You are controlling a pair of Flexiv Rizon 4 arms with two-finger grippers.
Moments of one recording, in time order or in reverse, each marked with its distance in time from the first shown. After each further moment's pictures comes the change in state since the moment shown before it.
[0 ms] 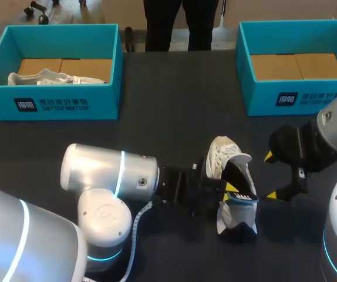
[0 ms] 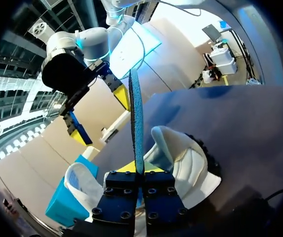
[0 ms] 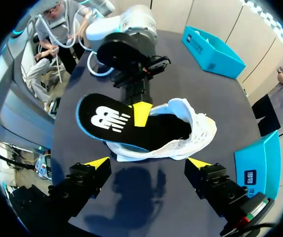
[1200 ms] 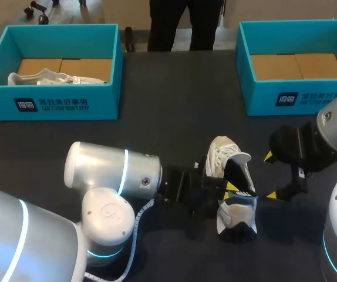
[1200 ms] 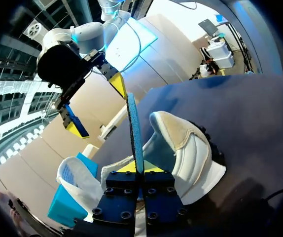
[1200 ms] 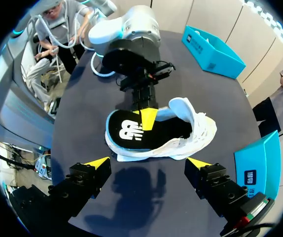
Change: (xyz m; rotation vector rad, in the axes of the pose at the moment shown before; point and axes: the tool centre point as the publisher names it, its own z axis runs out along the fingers) left arm -0.001 0.014 0.007 -0.031 0.015 0.057; right arm 0.000 0.000 0.000 0.000 0.000 0.000
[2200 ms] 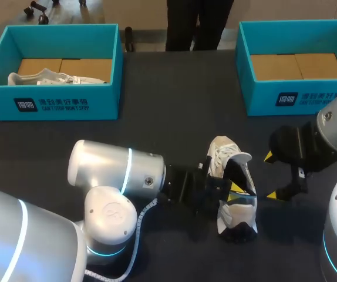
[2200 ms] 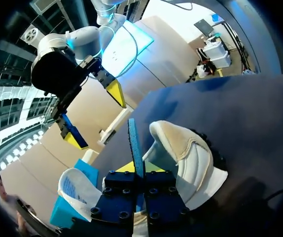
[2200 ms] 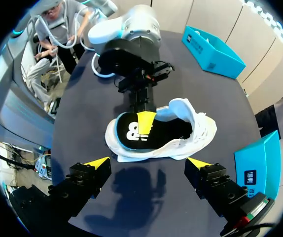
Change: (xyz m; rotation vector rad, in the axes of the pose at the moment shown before) left arm -0.001 -0.011 0.006 0.027 0.011 0.027; right arm 0.000 0.000 0.000 0.000 0.000 0.000
